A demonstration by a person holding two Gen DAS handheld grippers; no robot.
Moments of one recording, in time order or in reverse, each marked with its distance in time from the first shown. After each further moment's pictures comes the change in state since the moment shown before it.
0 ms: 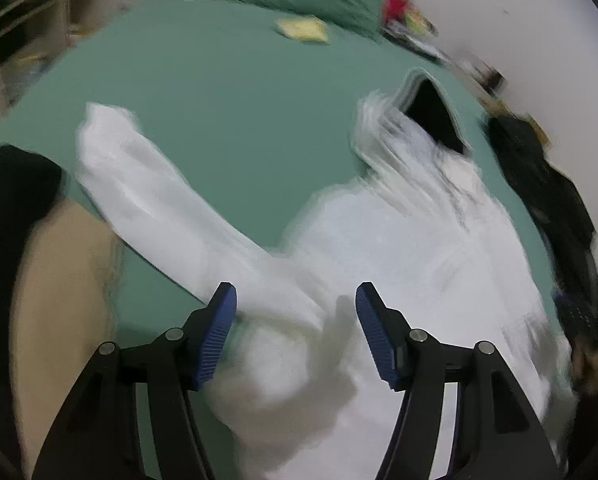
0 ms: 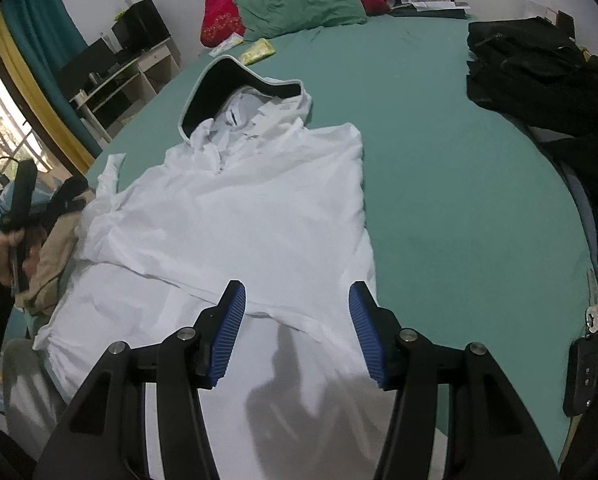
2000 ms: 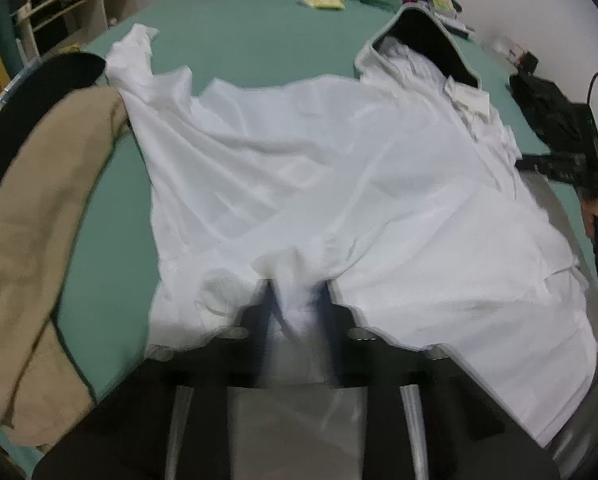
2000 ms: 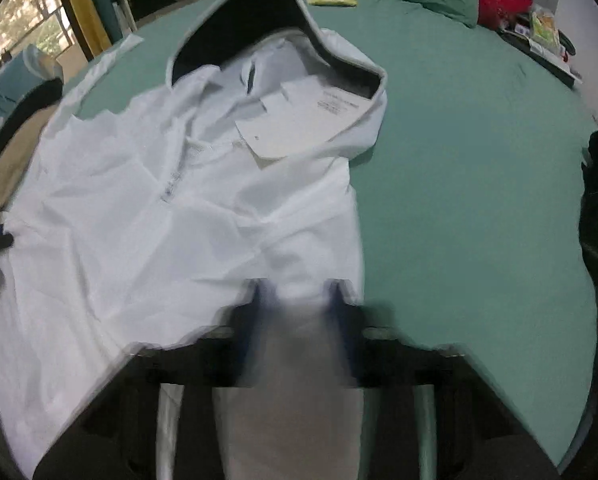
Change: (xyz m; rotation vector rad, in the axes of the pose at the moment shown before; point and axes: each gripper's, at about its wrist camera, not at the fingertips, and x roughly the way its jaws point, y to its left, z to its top) left arm -0.003 -0.072 -0.135 0.016 0.049 0.142; right arm 0.149 0.017 0.126 -0.428 0.184 -0.040
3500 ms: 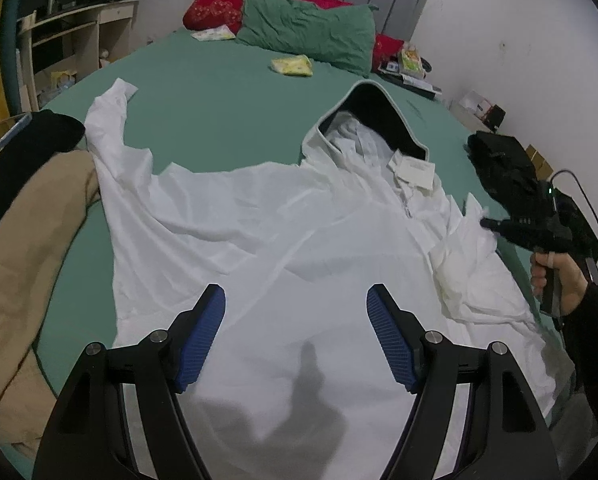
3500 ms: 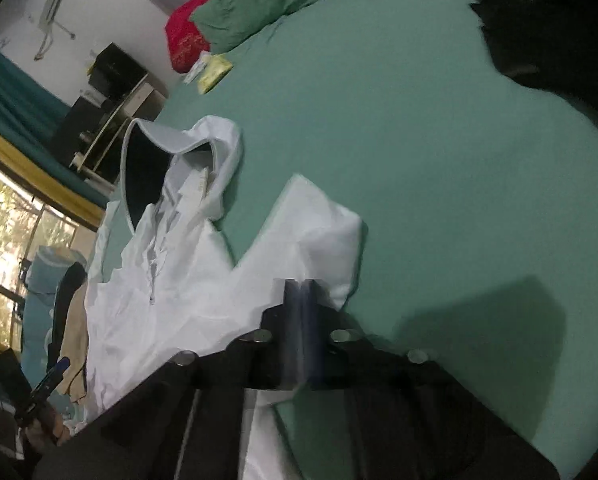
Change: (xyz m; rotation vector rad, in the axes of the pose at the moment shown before) left arm -0.043 -0.036 0.020 -0.042 -0.218 -0.126; right arm -0.024 -0.109 -0.060 0.608 -0.207 0.261
